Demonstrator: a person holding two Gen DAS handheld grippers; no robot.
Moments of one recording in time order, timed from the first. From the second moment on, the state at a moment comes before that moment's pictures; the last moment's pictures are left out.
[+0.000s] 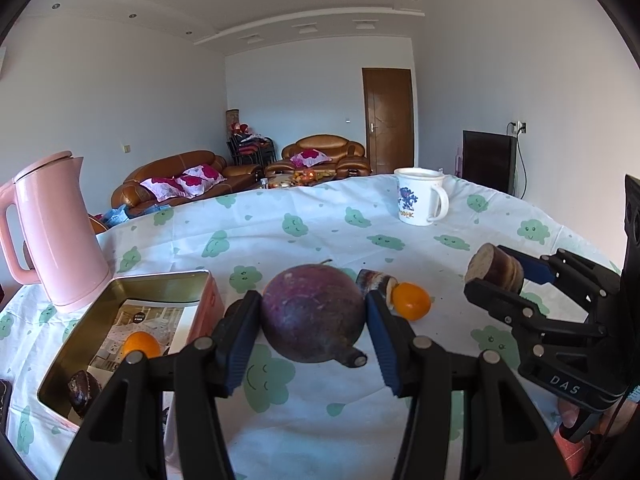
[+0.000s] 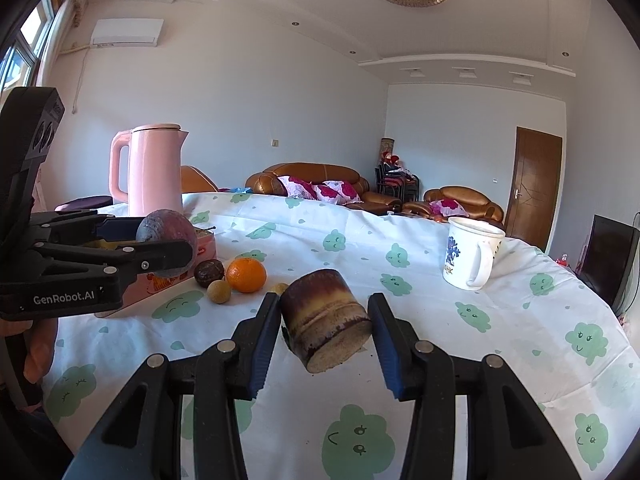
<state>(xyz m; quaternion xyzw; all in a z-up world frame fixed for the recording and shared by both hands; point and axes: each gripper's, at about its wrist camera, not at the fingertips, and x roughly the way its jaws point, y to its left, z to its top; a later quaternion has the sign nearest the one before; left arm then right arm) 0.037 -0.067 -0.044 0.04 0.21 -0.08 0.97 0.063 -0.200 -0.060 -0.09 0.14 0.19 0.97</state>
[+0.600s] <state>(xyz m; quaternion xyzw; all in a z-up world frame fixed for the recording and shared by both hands) 0.022 -0.063 -0.033 0.05 0.17 -0.07 0.98 0.049 -0.201 -0.059 -0.09 0.10 0.19 0.97</state>
